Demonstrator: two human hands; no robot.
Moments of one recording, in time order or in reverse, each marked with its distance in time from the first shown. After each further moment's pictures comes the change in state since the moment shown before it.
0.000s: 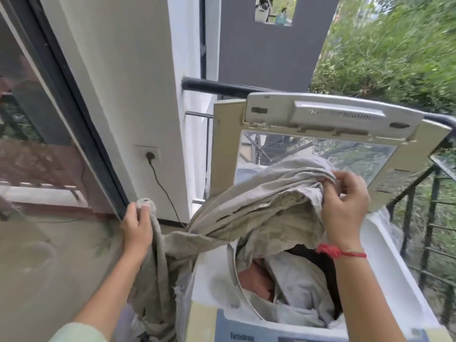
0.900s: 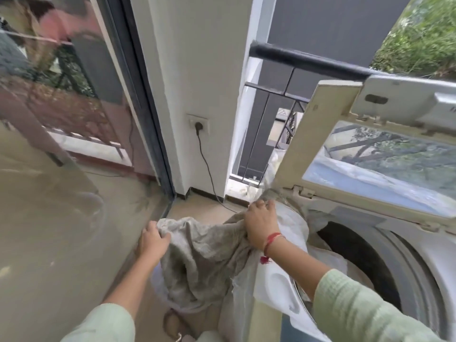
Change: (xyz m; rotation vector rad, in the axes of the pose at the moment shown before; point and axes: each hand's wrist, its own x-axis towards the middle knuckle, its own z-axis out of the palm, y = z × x) left_hand 0.020 -0.160 -0.071 0.624 -0.319 -0.511; right_hand -0.165 -0.023 0.224 -1.119 -1.300 -0.628
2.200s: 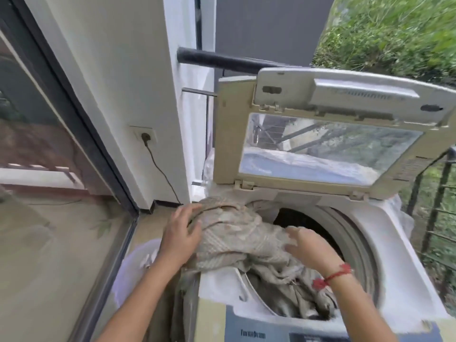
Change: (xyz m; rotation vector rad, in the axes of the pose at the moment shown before) left_hand -0.128 0.161 0.031 -0.237 -0.083 0.815; right_hand -0.151 0.174 0.064 0.617 -0.137 0.312
